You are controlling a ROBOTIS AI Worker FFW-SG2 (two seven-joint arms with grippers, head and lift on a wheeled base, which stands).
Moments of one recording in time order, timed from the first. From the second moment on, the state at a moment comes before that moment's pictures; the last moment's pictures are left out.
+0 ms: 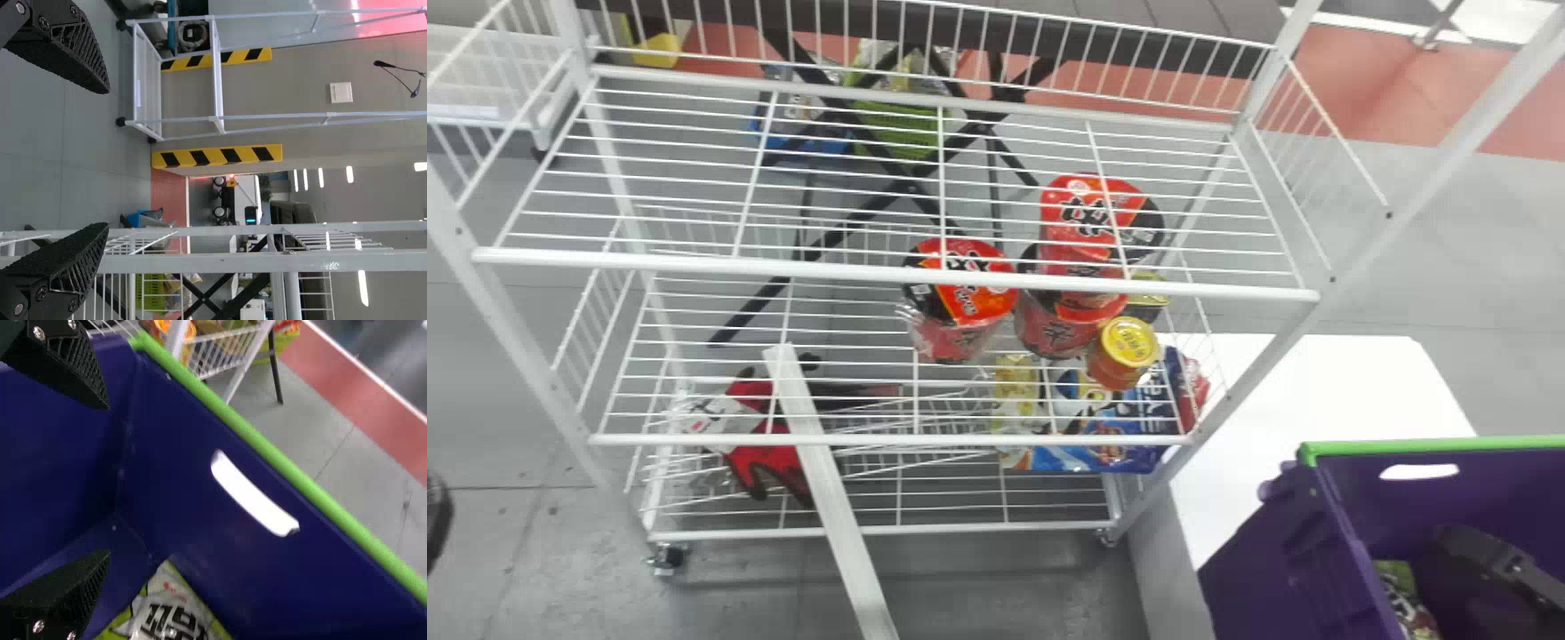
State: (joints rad) left arm 0.56 0.14 0.24 -1.58 0.17 -0.47 -0.10; right arm 0.23 -0.14 -1.12 -2.02 -0.42 1.56 0.50
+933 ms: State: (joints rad) left arm 0.56 0.16 0.24 -1.56 0.18 -0.47 -0.11; right arm 0.08 -0.44 -1.01 -1.43 -0.27 1.49 0.41
